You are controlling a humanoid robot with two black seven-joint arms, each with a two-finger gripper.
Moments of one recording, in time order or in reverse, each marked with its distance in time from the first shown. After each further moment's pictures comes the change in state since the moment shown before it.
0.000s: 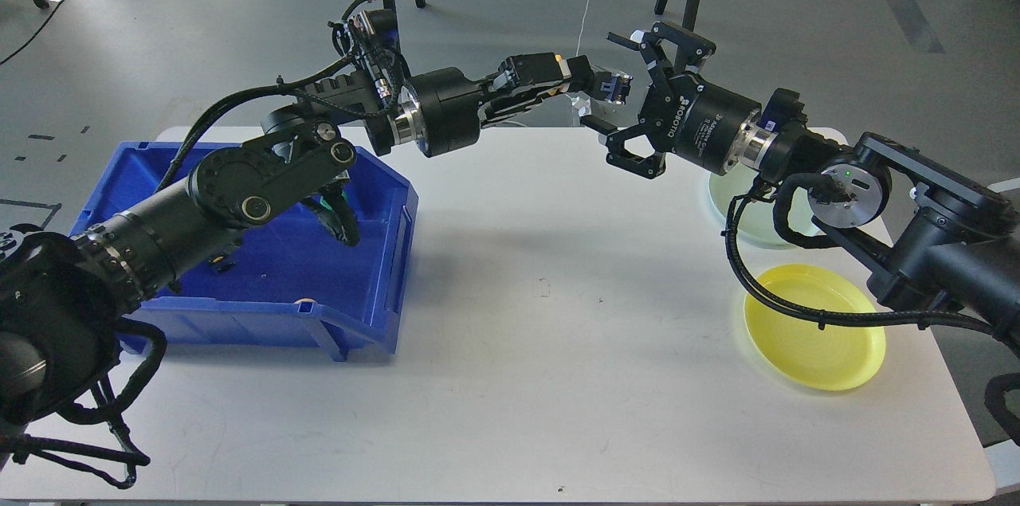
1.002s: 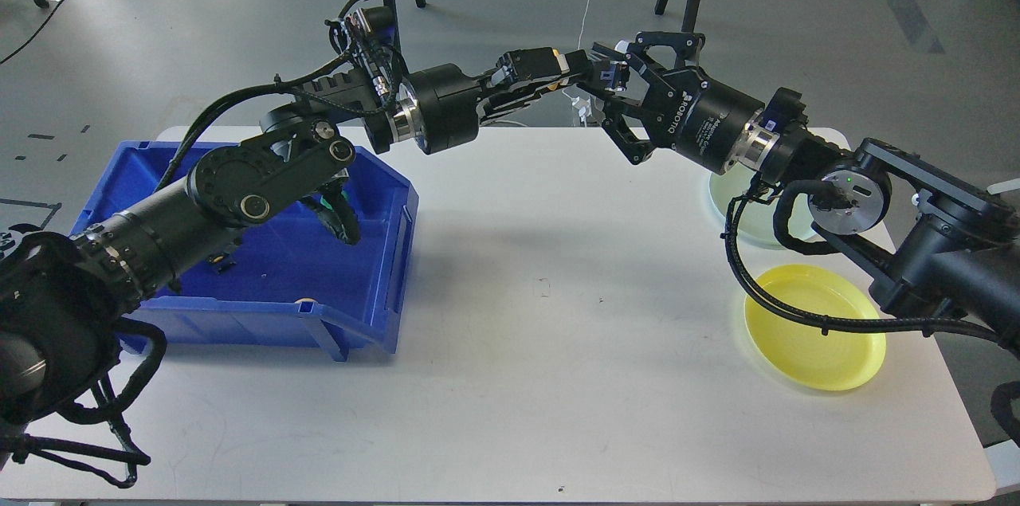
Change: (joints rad) left arm 0.001 0.001 -0.005 0.002 -0.004 0.000 0.000; right arm -0.019 -0.015 0.007 0.047 -0.002 0.000 0.061
